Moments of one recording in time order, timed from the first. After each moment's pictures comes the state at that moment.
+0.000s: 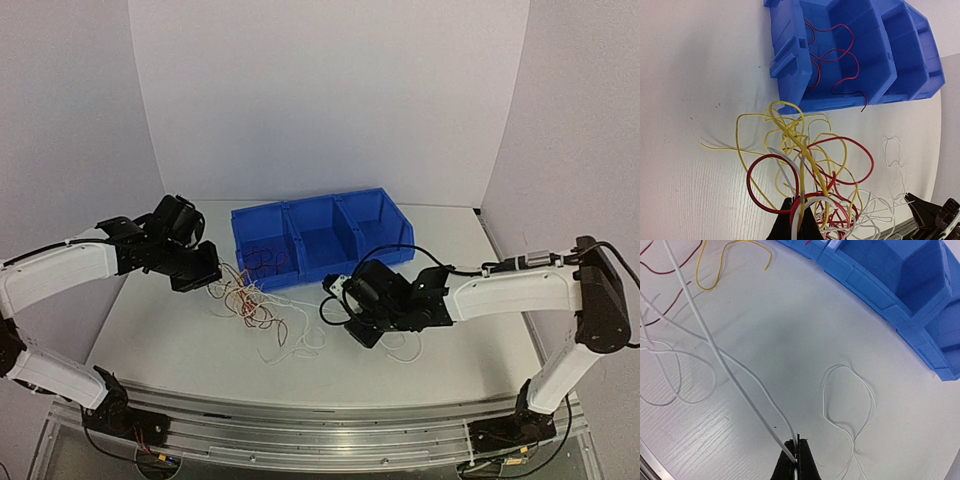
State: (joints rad) left arm -0.64 1.27 1.00 -0.62 -0.05 -0.85; right arm 1.07 1.66 1.08 -0.42 0.35 0.04
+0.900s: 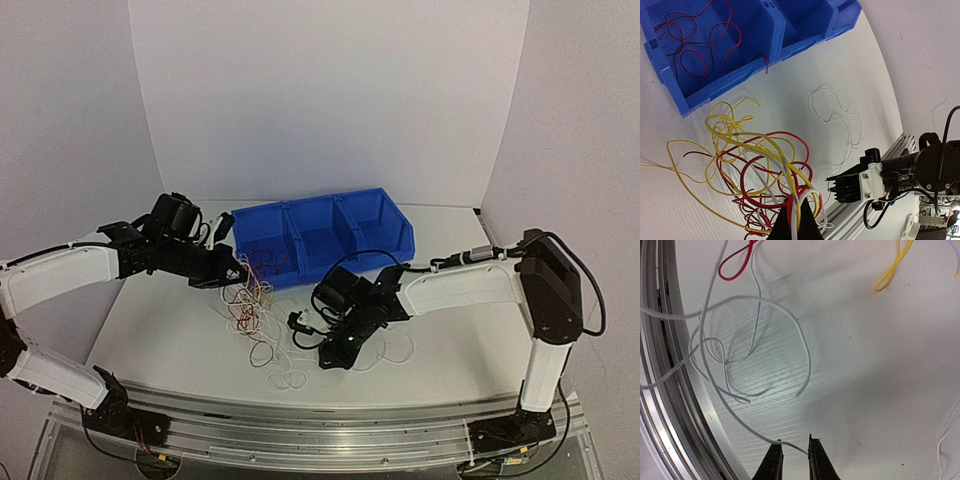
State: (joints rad) left arm -0.62 1.27 0.96 -0.43 0.37 -0.55; right arm 1.07 1.92 1.28 -0.55 -0.21 -0.06
